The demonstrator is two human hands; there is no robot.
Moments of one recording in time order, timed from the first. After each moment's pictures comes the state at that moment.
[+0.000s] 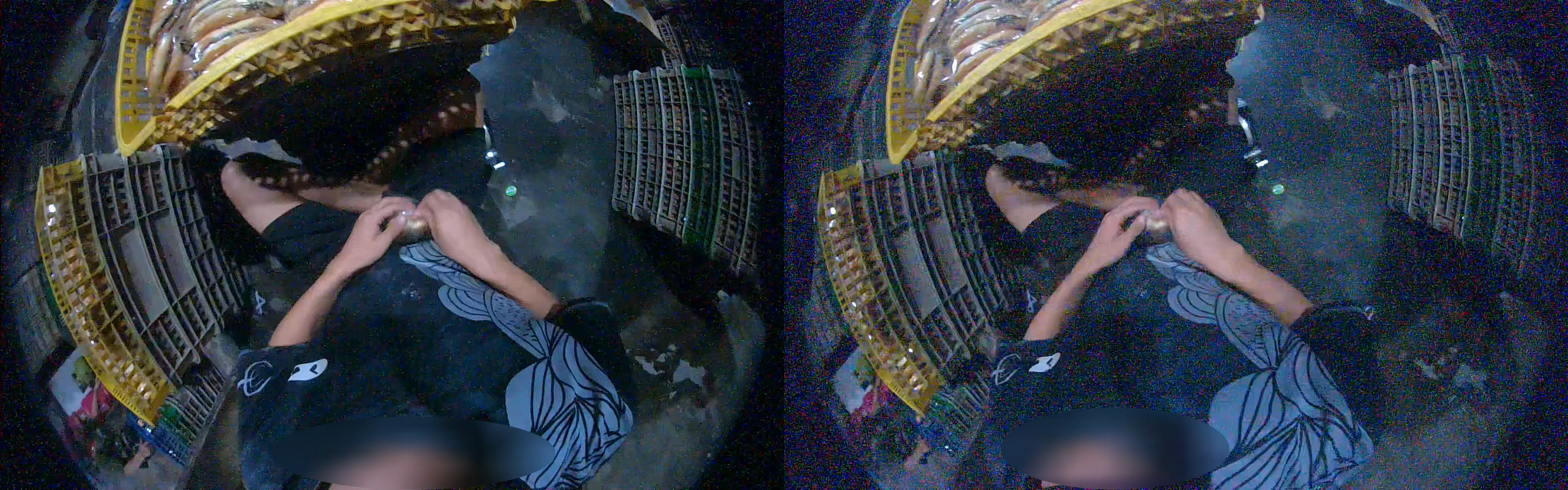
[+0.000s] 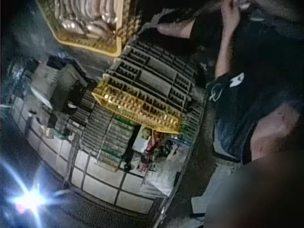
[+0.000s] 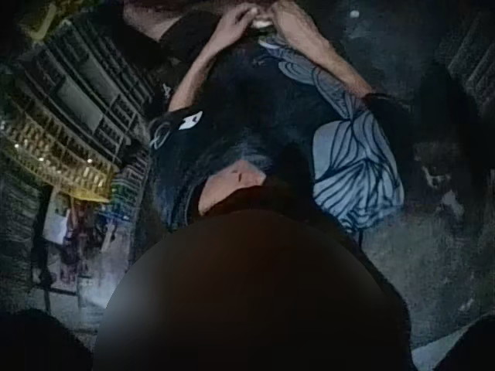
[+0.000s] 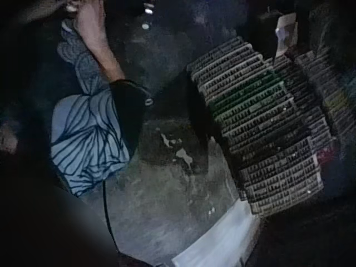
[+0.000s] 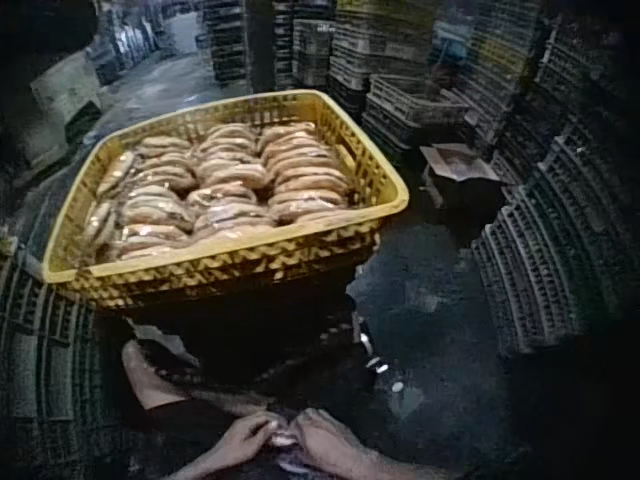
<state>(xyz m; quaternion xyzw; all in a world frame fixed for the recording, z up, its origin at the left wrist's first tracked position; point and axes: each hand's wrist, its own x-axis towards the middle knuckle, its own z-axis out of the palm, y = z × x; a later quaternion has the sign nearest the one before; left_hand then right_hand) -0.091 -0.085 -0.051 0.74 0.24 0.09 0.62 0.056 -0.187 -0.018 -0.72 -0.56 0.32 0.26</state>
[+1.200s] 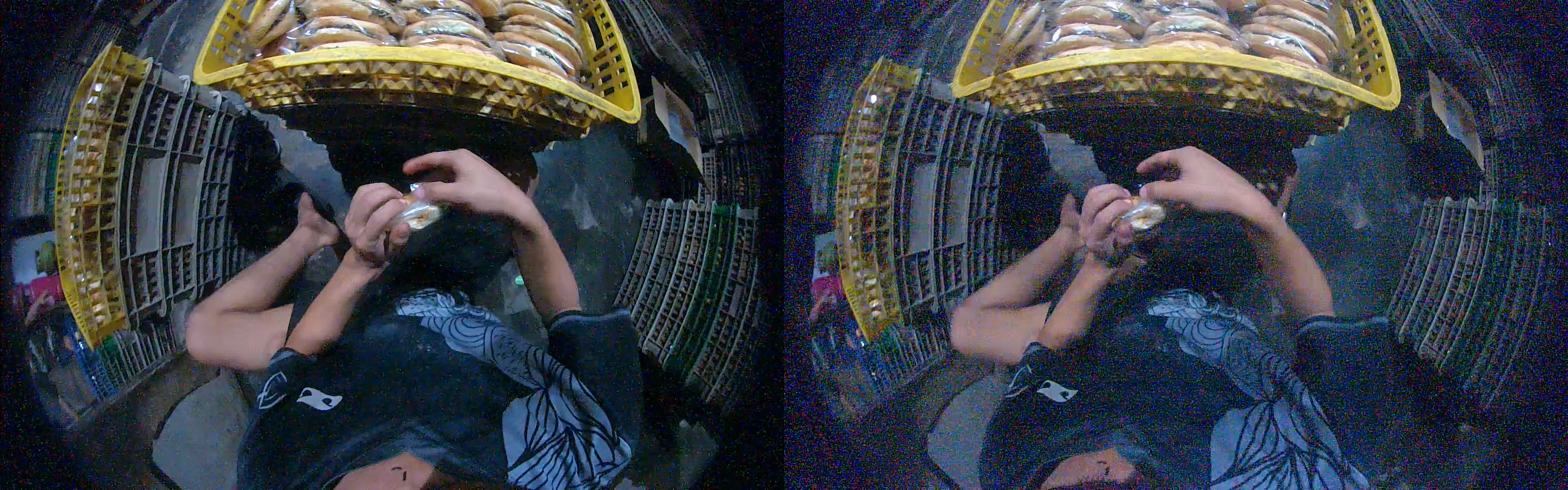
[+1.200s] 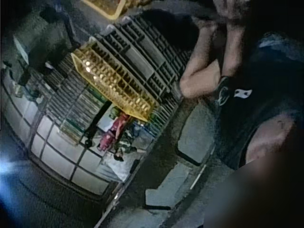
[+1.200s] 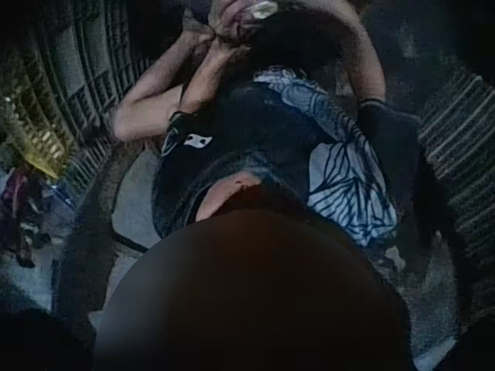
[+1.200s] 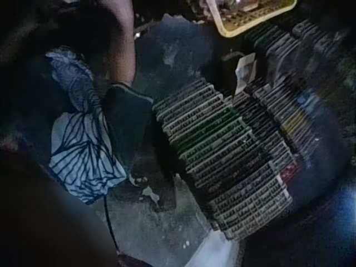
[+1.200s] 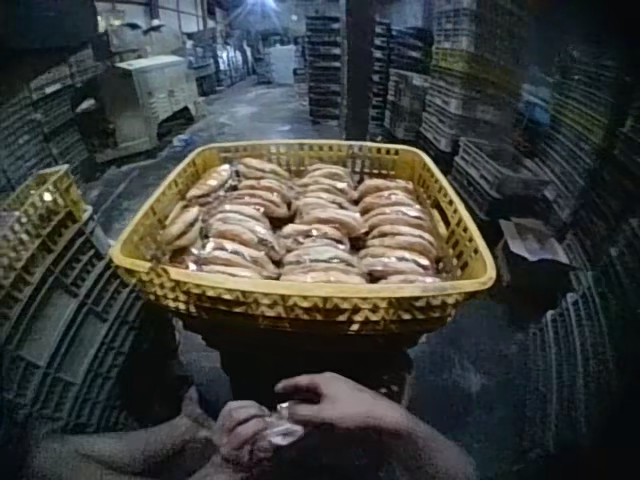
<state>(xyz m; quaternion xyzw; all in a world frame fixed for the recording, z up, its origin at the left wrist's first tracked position) -0.055 -0.035 -0.014 0.80 0.21 0.54 0.16 0.127 -0.033 0.032 -0.48 -0.57 0.61 0.27</state>
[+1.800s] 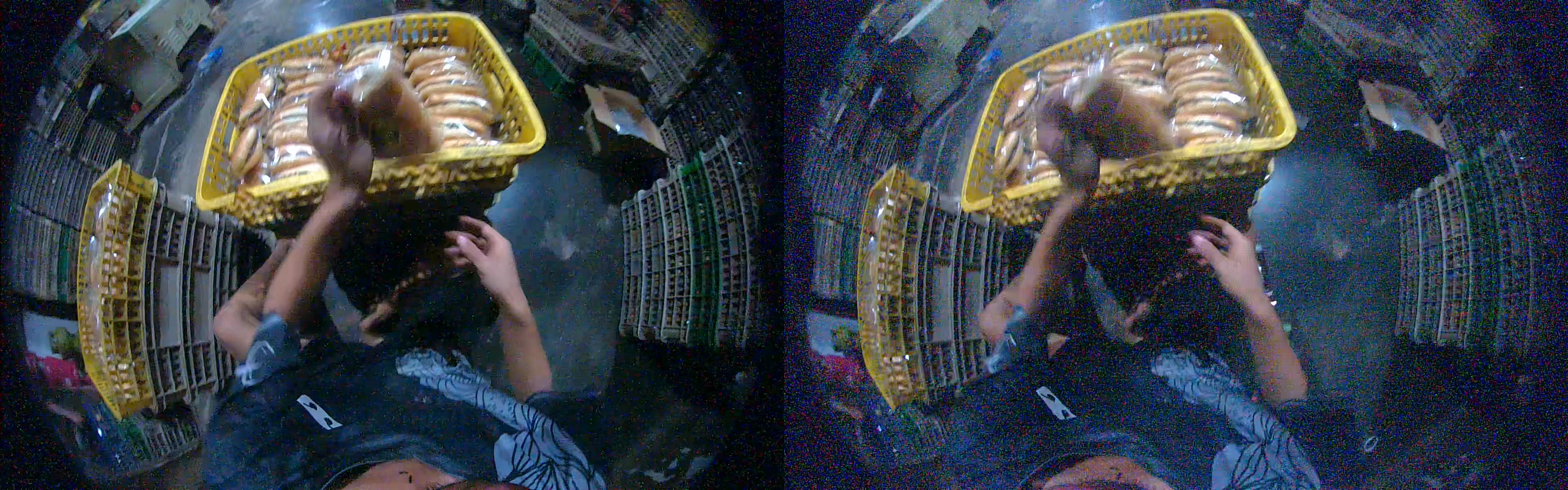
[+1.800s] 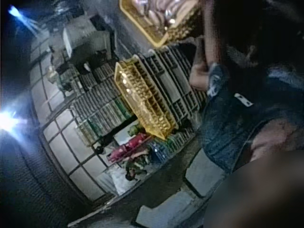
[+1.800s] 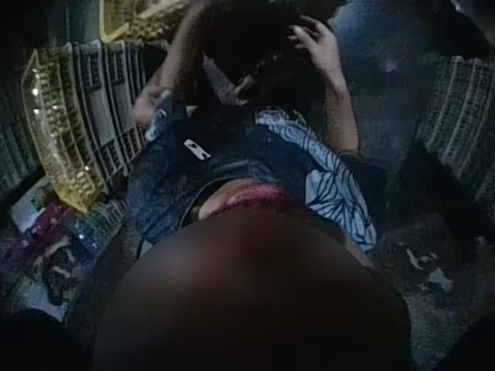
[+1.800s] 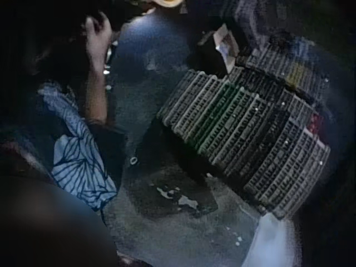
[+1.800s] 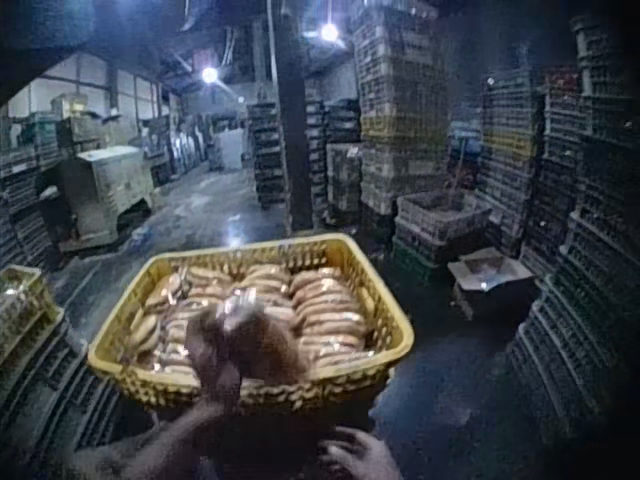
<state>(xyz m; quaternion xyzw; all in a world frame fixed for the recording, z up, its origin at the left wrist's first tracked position) 0.092 0.100 0.124 0.64 0.16 0.71 0.27 0.178 -0.123 0.051 -0.57 -0.27 0.49 0.61</state>
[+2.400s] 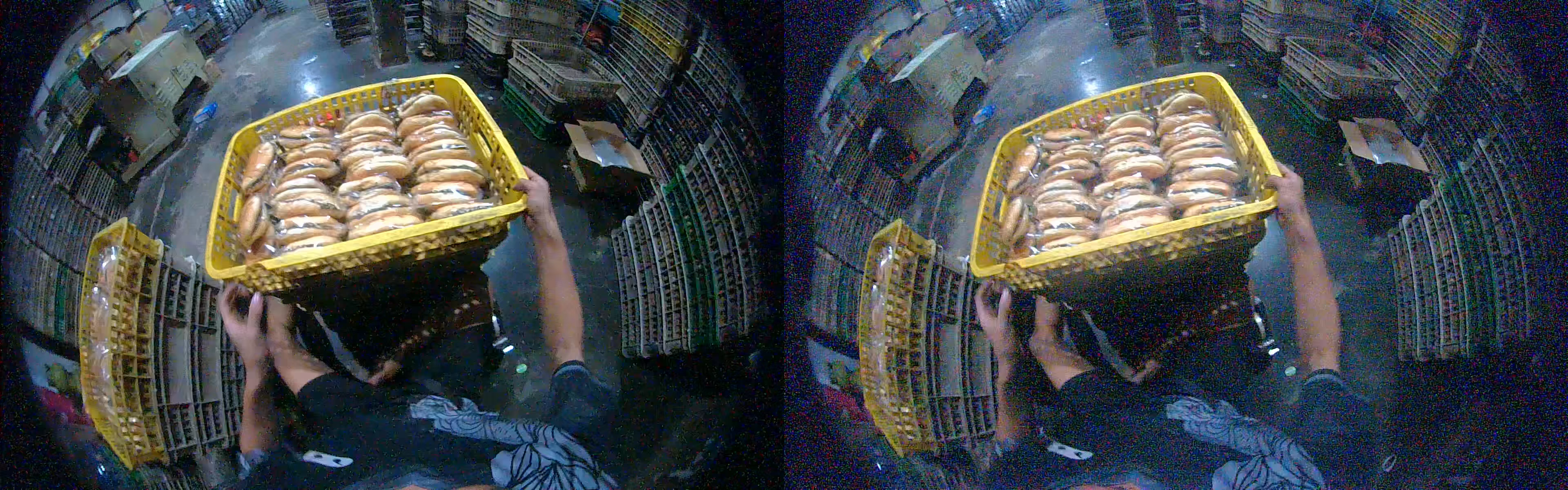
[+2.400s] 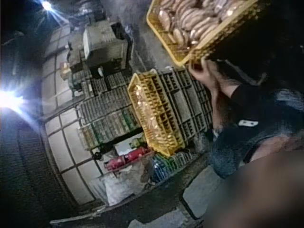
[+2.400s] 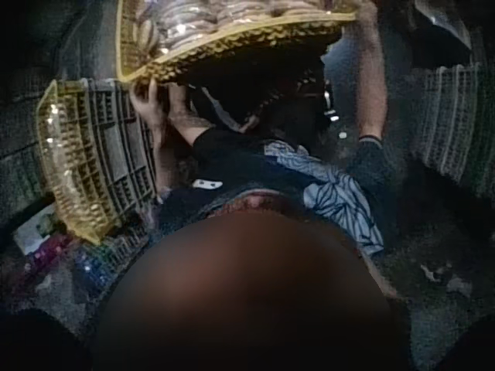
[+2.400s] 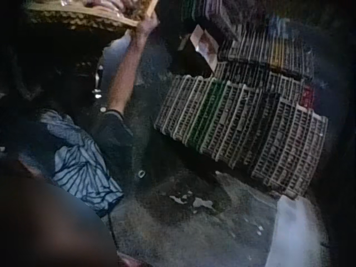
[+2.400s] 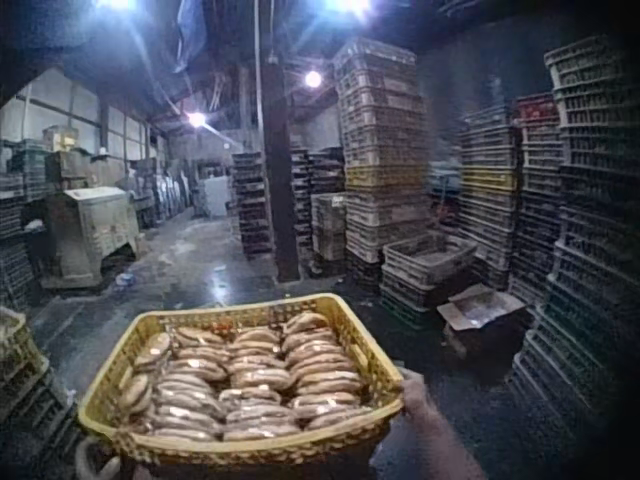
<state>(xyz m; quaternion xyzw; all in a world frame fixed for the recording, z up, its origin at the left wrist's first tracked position) -0.106 0.054 0.115 0.61 0.45 0.55 0.35 0.371 -0.029 0.058 -0.59 -0.27 0.31 0.70</state>
